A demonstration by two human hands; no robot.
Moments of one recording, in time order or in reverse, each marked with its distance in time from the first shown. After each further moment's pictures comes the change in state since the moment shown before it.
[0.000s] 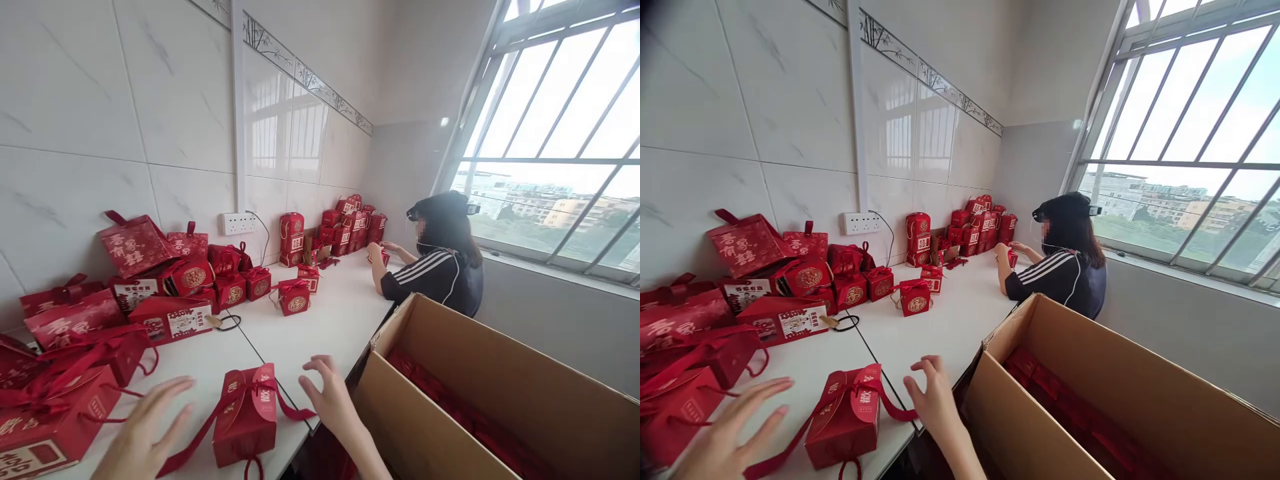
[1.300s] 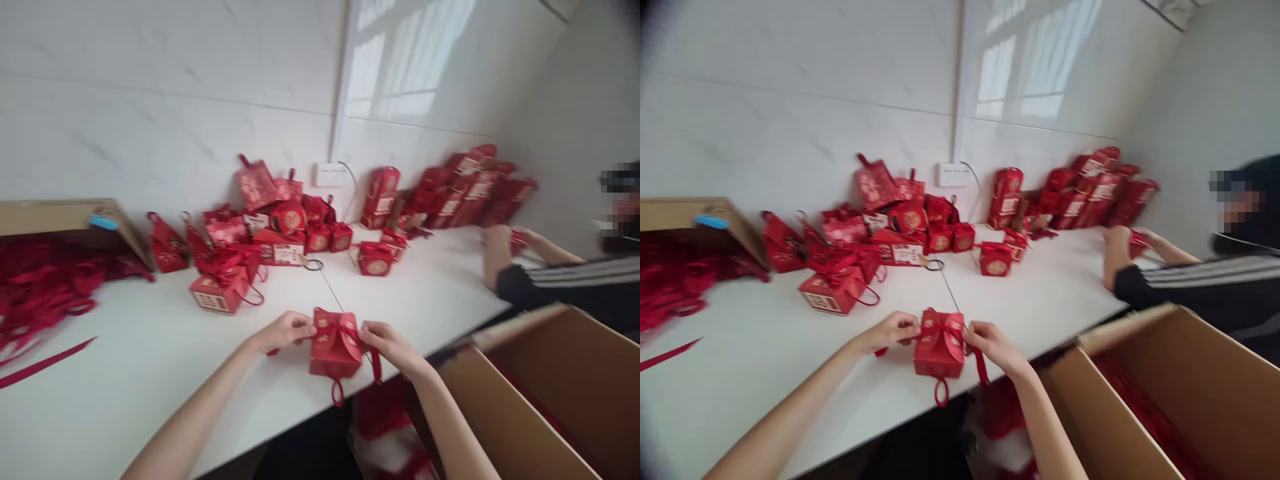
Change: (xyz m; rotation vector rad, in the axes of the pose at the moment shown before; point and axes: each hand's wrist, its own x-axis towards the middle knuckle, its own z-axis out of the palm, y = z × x) left_hand -0.004 0.042 0.029 -0.660 -0.741 -0.406; right_hand 0.027 -0.019 0.003 0.469 -0.783 0.217
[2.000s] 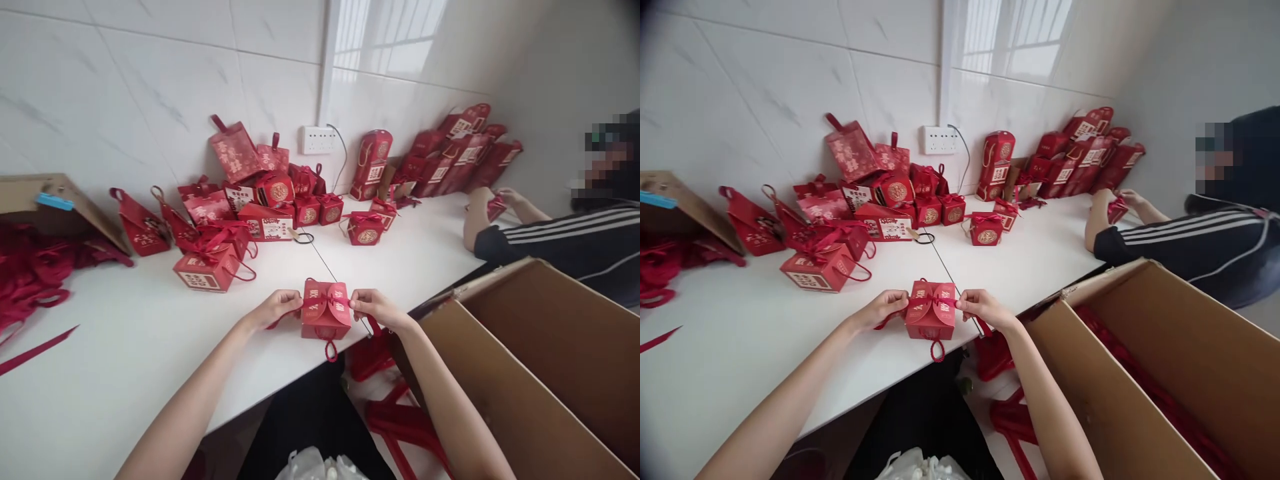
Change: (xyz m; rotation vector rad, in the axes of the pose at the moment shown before) left_hand -0.003 -0.021 -0.005 -0.115 -0.022 0.066; right_hand 0.012 0.026 -0.011 0.136 -0.076 0.062
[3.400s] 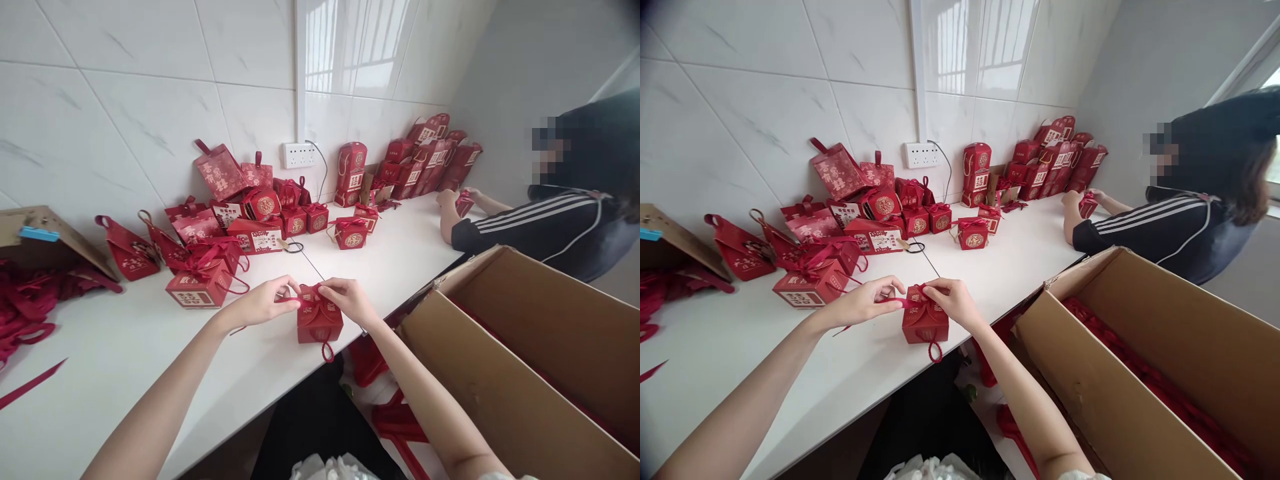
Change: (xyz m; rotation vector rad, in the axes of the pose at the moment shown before) left_hand -0.024 0.093 0.015 0.772 0.052 0.000; right_hand 0.004 -0.042 0.061 -0.342 0.352 -0.341
